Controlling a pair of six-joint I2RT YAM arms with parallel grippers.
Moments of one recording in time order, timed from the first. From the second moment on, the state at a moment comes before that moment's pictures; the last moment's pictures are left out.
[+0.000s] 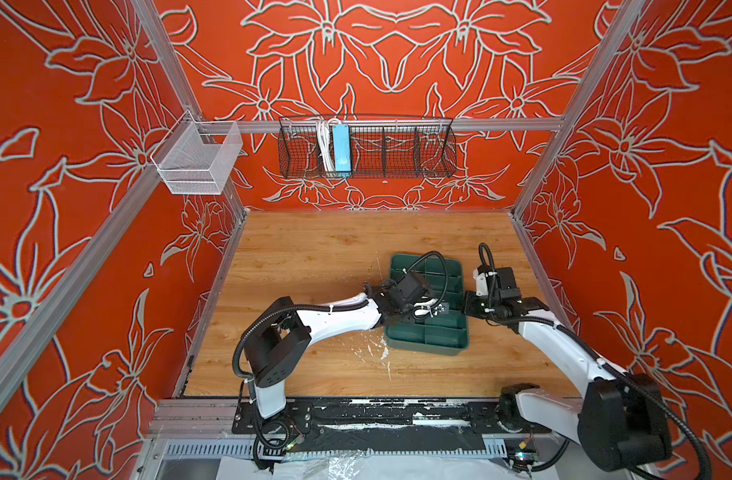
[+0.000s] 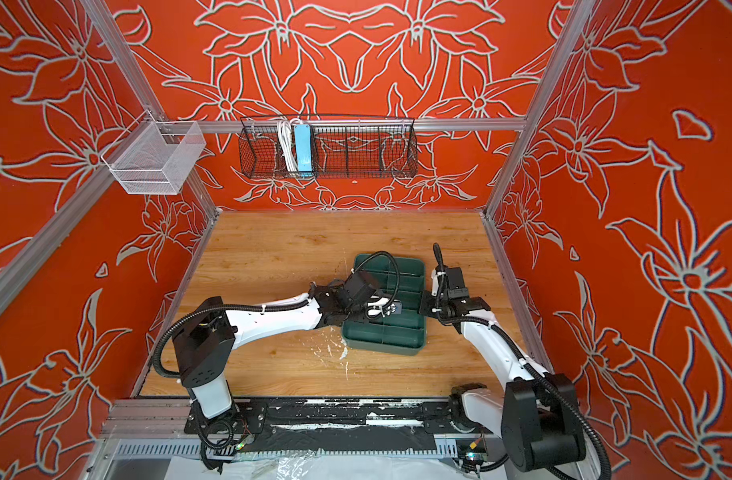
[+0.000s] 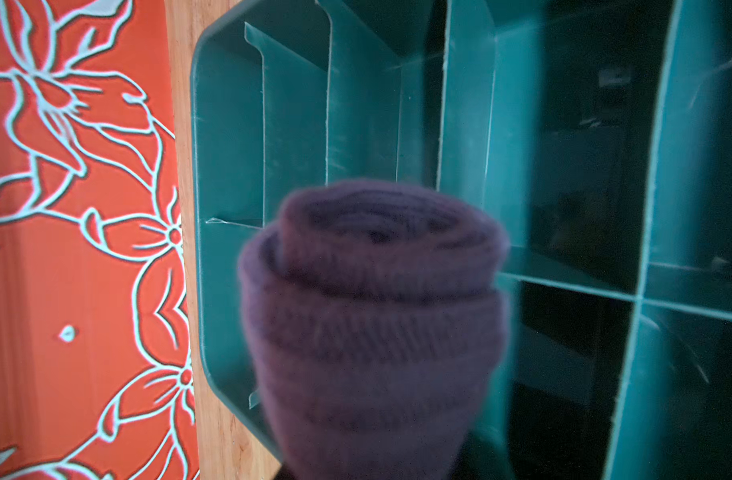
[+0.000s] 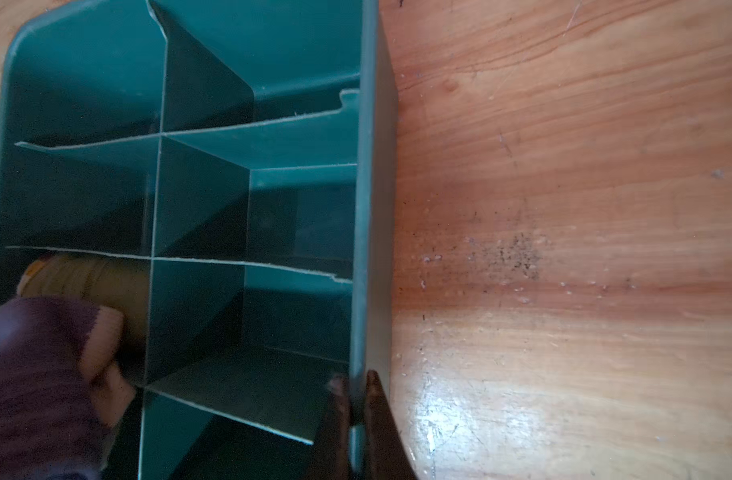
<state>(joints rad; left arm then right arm) -0.94 1.80 1.25 -0.29 -0.23 0.86 0.15 1.15 0.66 -0.48 -0.17 0.39</state>
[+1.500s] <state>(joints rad) -0.93 1.55 1.01 -0.38 -0.22 0.68 0.27 1.22 0.70 -0.46 -0.15 0.38</state>
